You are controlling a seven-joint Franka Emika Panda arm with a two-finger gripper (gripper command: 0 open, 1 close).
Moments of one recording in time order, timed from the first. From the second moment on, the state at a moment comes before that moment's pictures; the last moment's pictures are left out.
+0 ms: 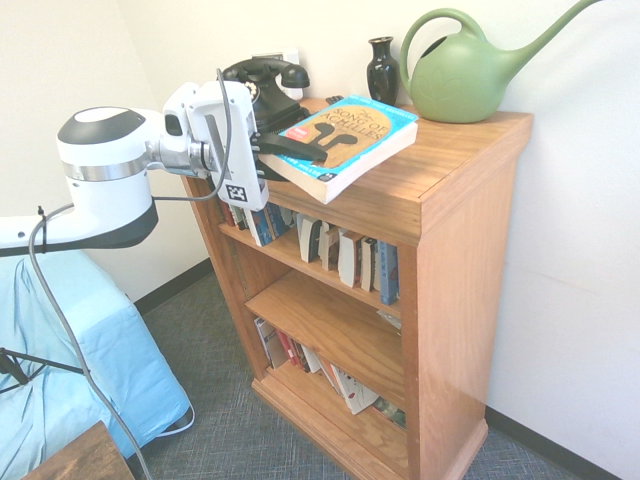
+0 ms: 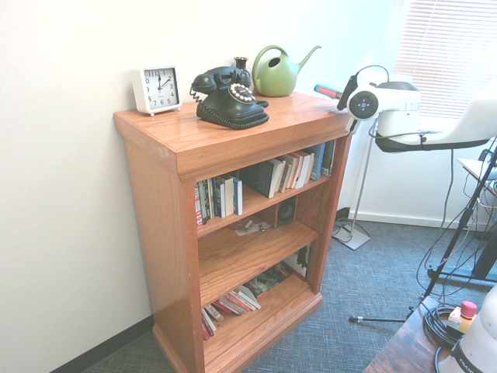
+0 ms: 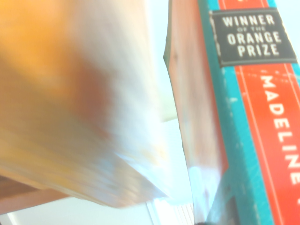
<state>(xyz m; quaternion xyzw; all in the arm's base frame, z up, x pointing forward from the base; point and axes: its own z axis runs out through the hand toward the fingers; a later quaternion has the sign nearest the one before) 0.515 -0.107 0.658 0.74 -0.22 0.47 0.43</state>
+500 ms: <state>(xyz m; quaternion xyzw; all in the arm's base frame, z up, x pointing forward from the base) 0.417 -0.083 0.681 0.77 -0.30 0.48 0.29</state>
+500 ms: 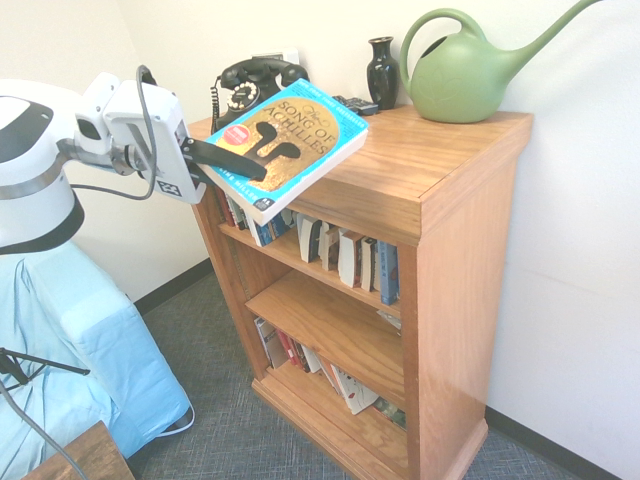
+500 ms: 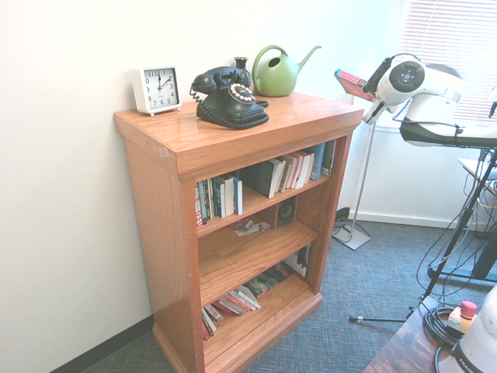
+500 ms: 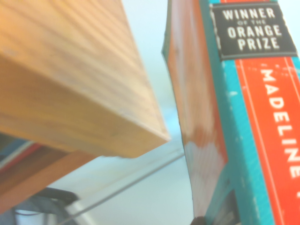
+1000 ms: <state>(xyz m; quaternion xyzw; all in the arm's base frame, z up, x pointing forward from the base) 0.301 -0.016 0.592 0.82 -0.32 0.45 0.15</state>
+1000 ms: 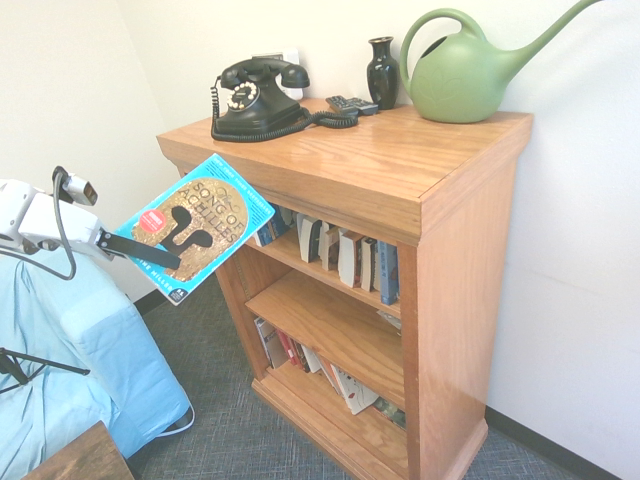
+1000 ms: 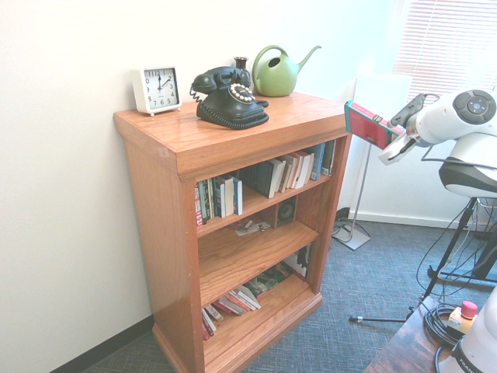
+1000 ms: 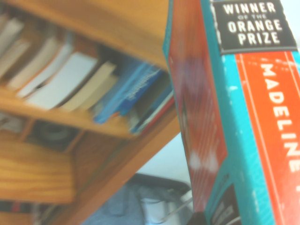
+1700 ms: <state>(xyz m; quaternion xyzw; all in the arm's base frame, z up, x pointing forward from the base) 0.324 0.062 0.515 0.88 -0.28 0.38 0.06</state>
